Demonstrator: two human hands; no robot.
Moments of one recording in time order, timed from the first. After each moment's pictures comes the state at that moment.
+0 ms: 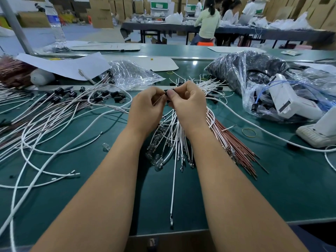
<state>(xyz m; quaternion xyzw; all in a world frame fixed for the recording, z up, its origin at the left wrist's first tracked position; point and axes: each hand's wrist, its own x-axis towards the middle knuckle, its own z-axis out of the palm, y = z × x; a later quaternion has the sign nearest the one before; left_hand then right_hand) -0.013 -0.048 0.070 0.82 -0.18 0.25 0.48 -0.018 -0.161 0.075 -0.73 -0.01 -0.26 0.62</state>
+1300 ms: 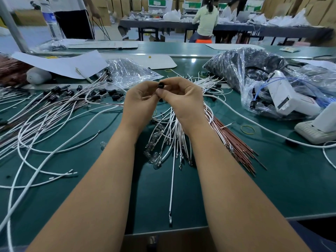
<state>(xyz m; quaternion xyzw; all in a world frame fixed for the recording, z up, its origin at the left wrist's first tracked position) -0.014 -0.045 0.075 0.71 -0.17 0.18 0.66 -0.022 -0.159 0.081 -0.67 -0.12 -0.24 0.69</state>
